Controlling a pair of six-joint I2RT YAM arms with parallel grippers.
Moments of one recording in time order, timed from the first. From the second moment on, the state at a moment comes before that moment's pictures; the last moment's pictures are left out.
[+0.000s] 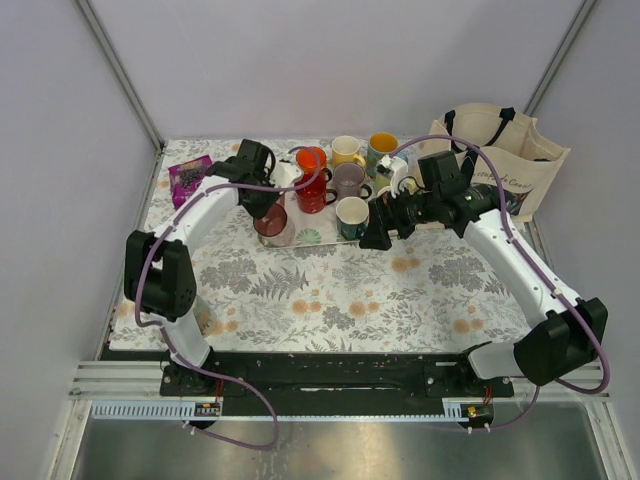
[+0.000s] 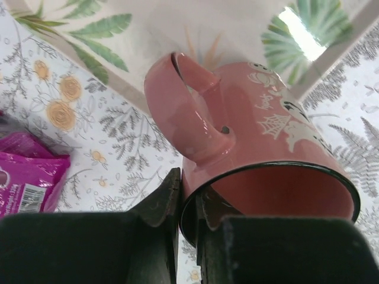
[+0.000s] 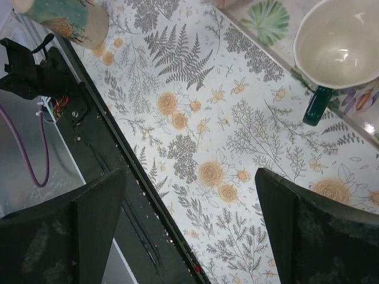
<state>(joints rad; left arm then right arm) -0.33 1.74 1.47 -0.79 0.09 0.55 0.40 1.37 1.34 -0.77 -0.67 -0.06</state>
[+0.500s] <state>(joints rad) -0.29 1.97 1.73 -0.89 0.08 0.49 0.40 1.37 1.26 -0.74 -0.67 -0.04</state>
